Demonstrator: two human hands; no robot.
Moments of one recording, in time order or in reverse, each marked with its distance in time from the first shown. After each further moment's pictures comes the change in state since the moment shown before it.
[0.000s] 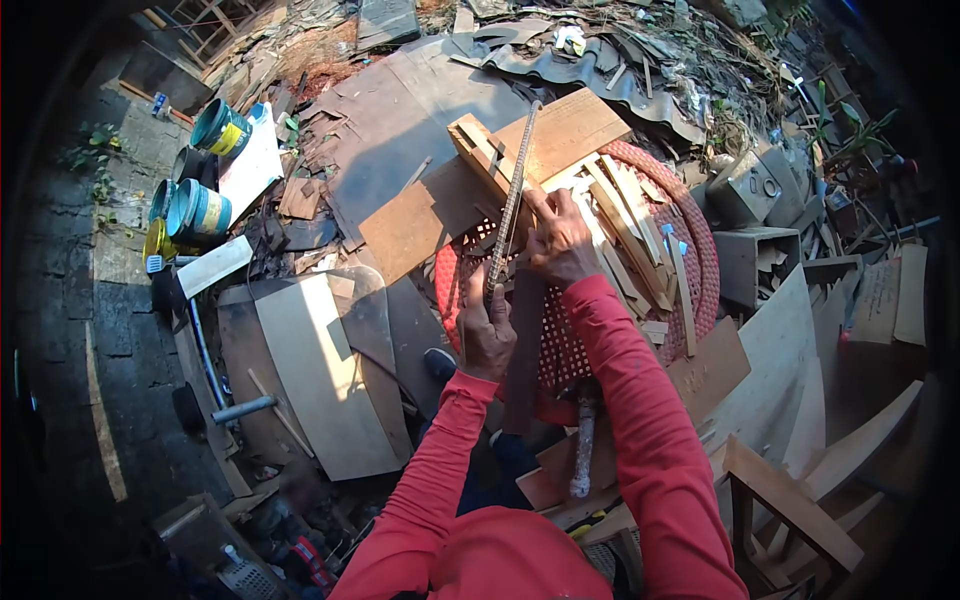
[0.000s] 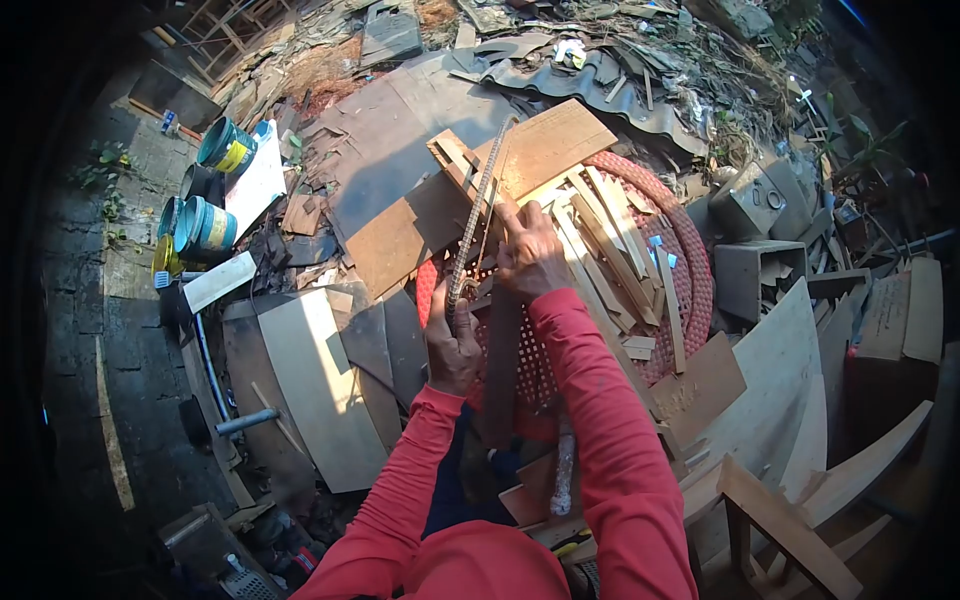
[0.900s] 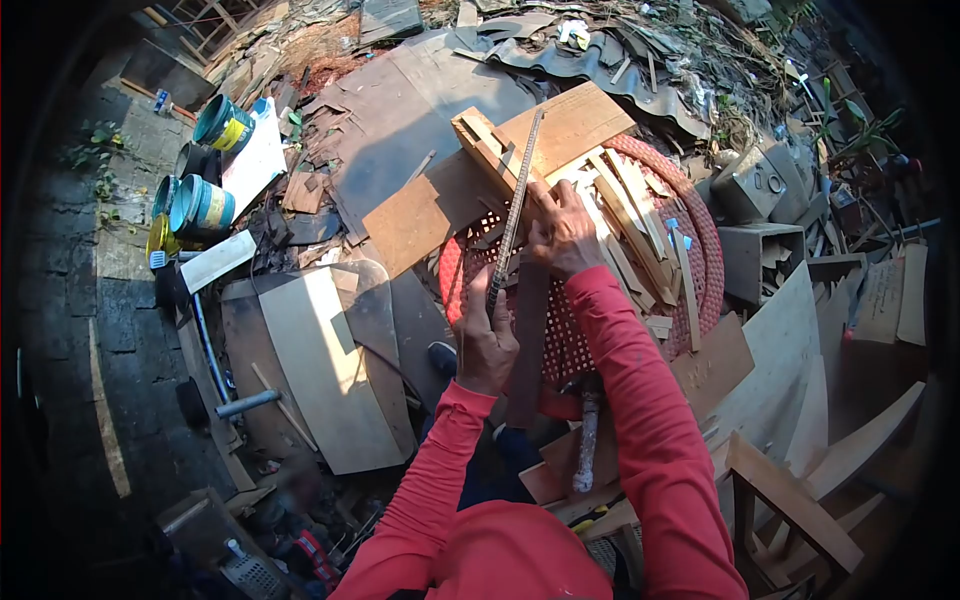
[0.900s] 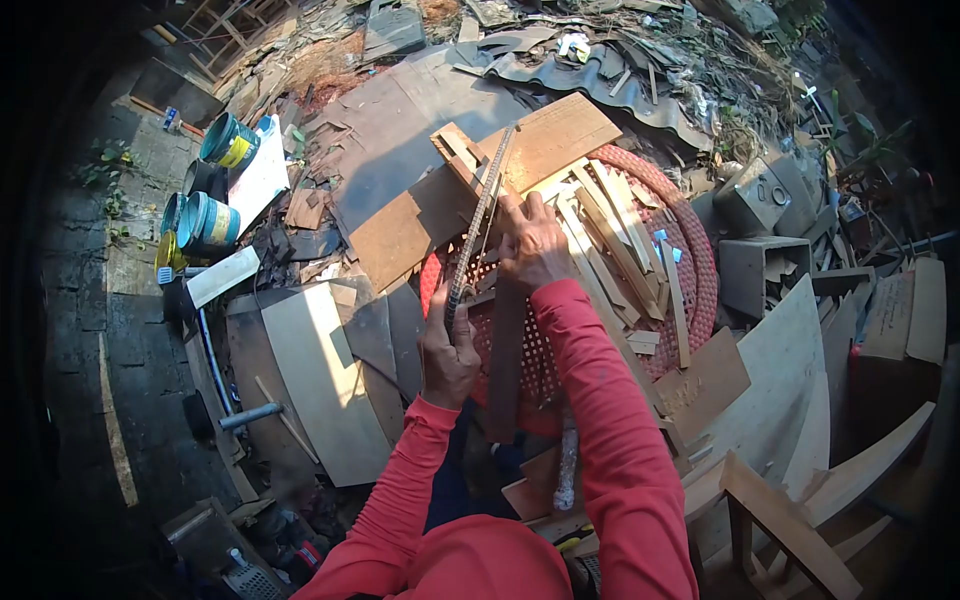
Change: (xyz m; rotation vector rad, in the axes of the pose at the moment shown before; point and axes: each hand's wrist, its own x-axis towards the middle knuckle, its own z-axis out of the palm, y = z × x) left_hand -0.011 0.027 -0.024 0.117 -0.087 -0.084; right_hand 0.005 0.003 0.003 -0.059 -0.071 0.013
